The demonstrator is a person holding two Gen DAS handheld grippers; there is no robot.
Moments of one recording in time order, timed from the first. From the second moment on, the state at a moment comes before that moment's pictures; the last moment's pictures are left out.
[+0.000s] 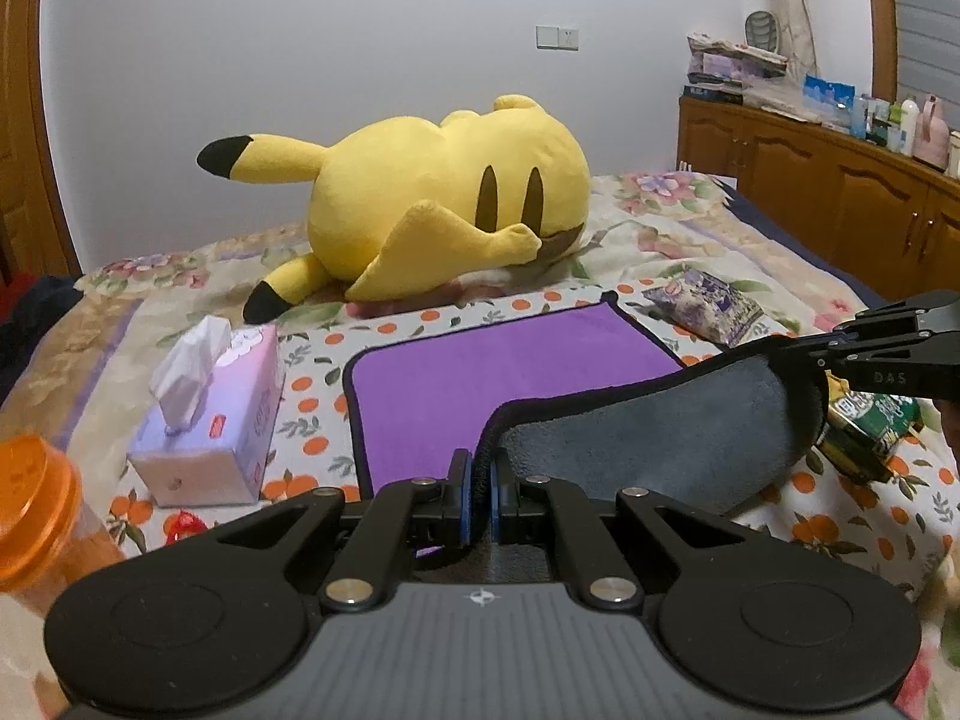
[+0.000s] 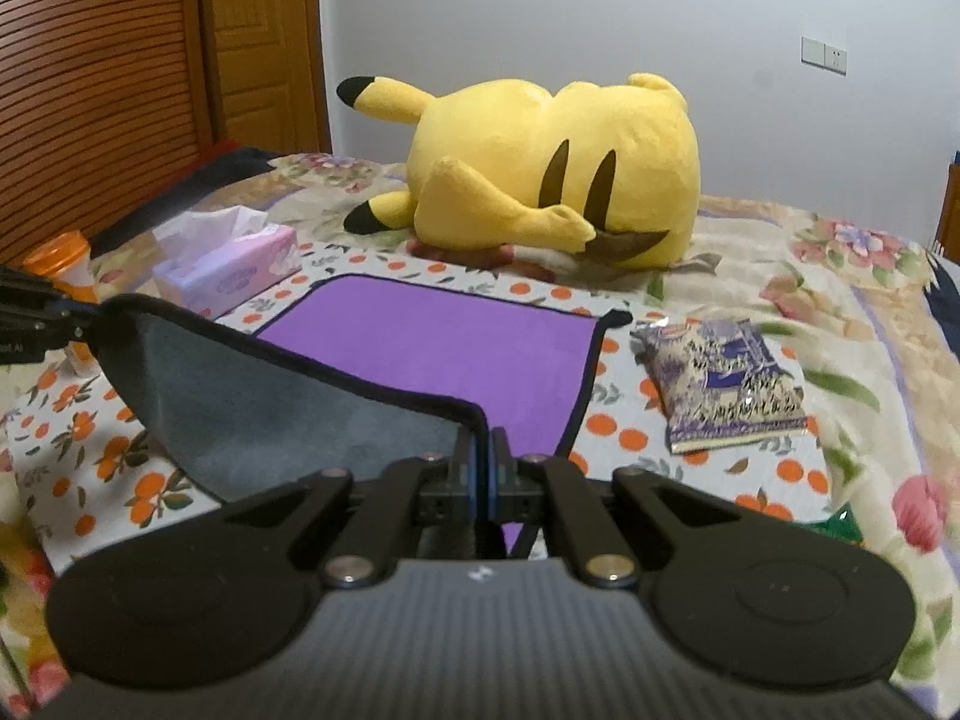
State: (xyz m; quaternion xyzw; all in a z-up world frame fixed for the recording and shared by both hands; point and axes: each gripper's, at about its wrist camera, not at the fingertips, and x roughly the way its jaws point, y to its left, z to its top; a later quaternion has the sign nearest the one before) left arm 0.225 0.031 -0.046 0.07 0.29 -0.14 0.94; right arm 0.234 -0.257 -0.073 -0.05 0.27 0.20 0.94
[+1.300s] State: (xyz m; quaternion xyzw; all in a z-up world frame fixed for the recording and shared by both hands) left arm 0.314 0.030 -0.008 0.09 0.25 -0.13 0.96; right arm 0.303 -0.229 -0.036 -0.11 0.21 0.17 0.96
